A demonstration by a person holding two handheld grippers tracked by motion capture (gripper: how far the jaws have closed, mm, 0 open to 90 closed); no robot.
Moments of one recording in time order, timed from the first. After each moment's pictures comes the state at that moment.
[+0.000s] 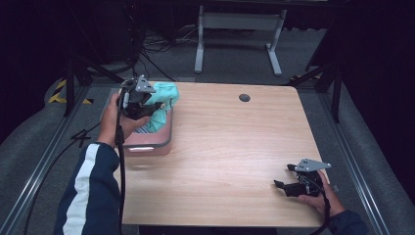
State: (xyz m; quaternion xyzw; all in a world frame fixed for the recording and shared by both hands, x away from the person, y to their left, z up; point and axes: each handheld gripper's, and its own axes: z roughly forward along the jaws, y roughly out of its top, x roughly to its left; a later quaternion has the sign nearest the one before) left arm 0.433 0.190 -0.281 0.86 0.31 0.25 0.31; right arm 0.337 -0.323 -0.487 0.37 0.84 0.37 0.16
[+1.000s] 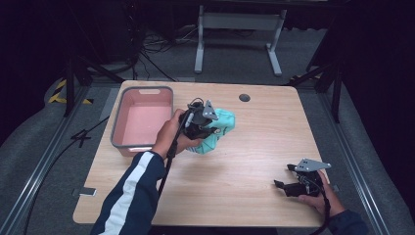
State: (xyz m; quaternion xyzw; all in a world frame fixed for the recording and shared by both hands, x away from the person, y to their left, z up) left arm 0.422 0.053 -0.328 0.92 0.17 0.17 0.30; right arm 0.337 -0.323 -0.487 0.37 0.84 0.37 0.16
